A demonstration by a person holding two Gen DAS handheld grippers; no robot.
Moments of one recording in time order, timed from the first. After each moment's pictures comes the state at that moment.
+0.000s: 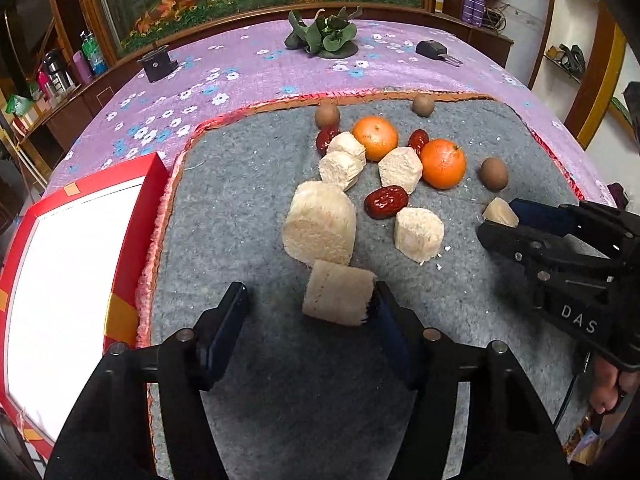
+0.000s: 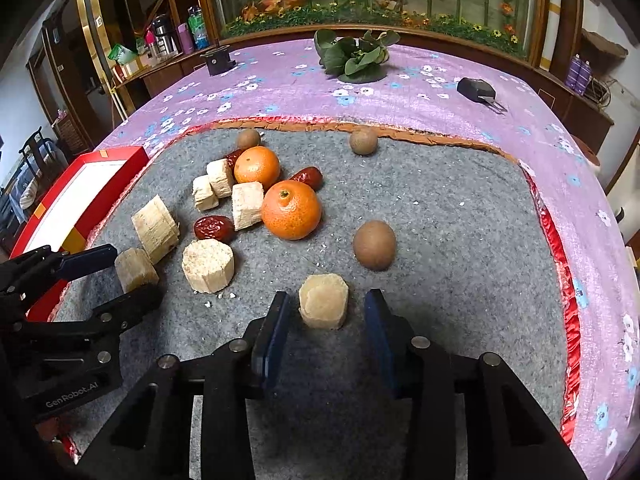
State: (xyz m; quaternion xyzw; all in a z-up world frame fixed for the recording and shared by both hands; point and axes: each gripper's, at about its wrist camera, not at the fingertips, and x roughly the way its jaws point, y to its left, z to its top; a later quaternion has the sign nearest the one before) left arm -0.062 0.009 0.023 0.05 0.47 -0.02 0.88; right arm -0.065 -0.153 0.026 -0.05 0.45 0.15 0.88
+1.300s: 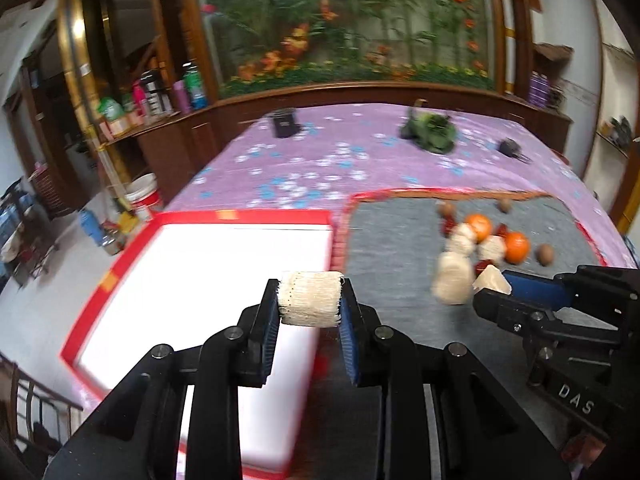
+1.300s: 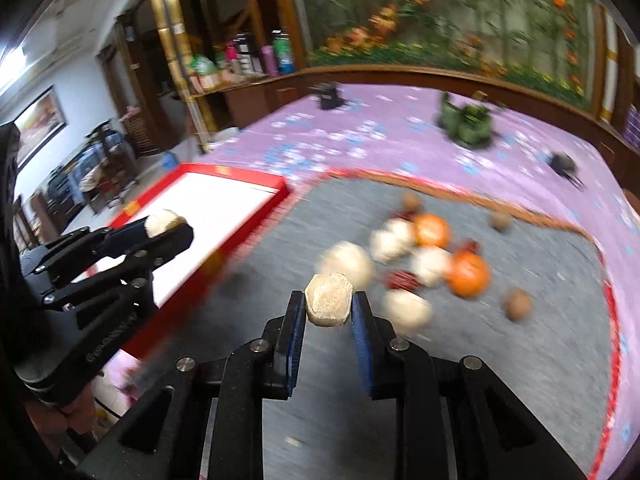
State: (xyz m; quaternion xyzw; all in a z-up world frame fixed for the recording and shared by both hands) left arm -0.121 0.101 0.086 0.02 0.34 0.13 0.93; right arm -0.112 -0.043 0.079 -0.05 0.38 0.30 0.87
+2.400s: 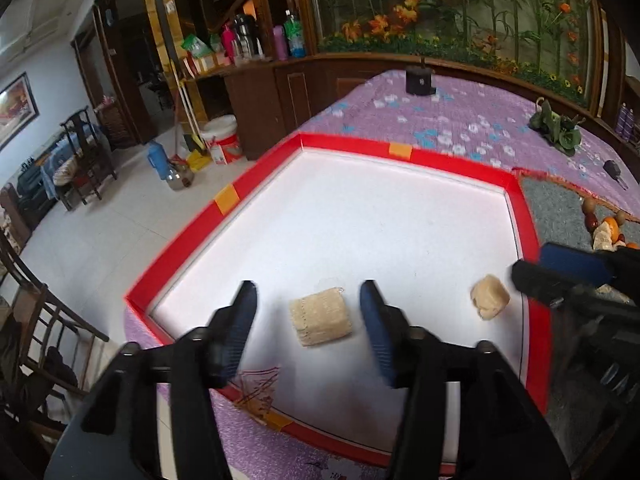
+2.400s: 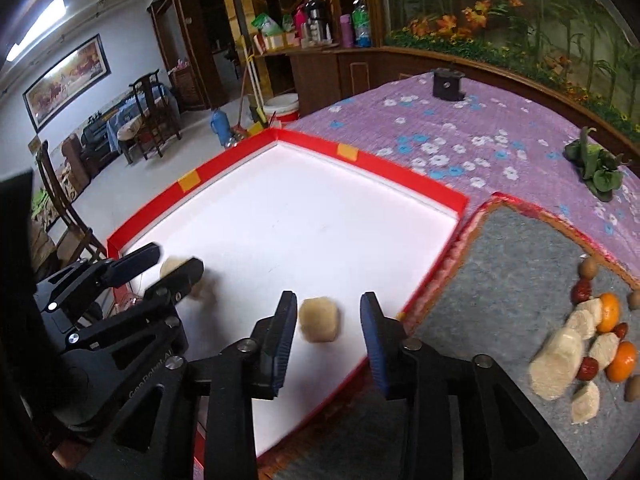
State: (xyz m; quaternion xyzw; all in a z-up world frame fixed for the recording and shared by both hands) left arm -0.150 0.215 0.047 -0.03 0.37 0.26 0.89; right arm -0.105 0.091 0.058 -0.10 0.39 0.35 0.84
